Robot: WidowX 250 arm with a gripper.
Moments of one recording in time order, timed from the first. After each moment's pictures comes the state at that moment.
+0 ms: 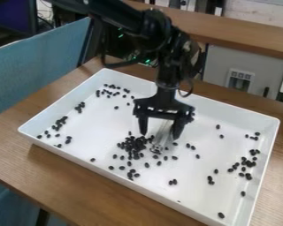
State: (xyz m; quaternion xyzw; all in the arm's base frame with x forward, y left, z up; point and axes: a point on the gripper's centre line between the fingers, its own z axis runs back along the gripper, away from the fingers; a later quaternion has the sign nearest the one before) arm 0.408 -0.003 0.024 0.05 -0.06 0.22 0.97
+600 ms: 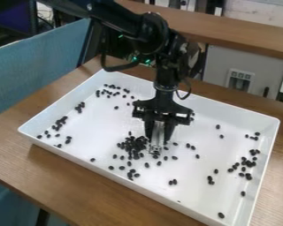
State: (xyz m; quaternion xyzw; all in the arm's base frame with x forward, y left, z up) arm 0.412 -0.002 0.018 0.04 -0.05 0.20 0.98
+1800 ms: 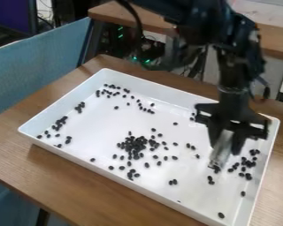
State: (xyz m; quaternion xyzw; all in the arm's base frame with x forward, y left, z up) arm 0.387 -0.141 0.066 -0.06 -0.09 -0.01 0.99
